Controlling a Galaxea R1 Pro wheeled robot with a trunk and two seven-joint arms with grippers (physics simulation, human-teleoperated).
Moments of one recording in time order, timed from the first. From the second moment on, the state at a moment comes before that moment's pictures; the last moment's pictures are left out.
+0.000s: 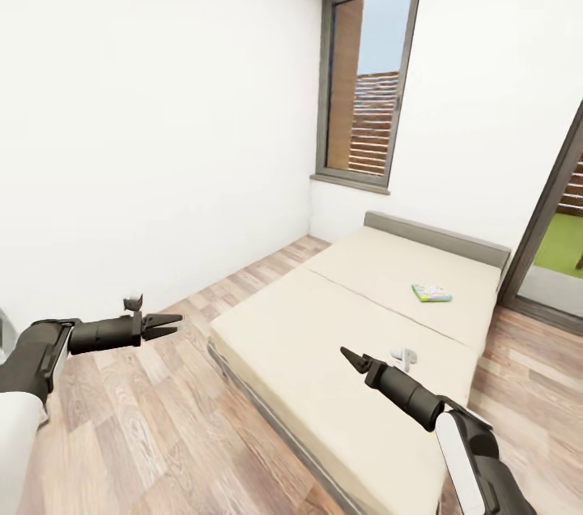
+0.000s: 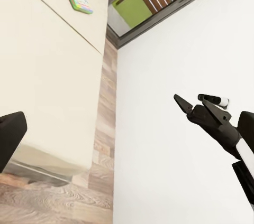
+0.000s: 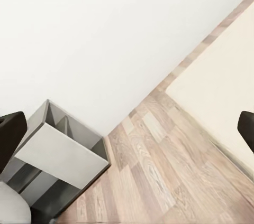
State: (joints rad) left arm -0.80 0.33 0.35 -0.72 -0.24 0.90 -1.56; right arm -0.25 0.05 -0.20 -1.36 -0.39 0.57 0.62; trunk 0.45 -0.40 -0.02
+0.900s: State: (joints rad) left arm -0.80 0.33 0.35 -0.72 -0.24 0.90 -1.56; right arm -0.25 0.06 -0.20 -1.36 -0.39 0.57 0.62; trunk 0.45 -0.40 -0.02
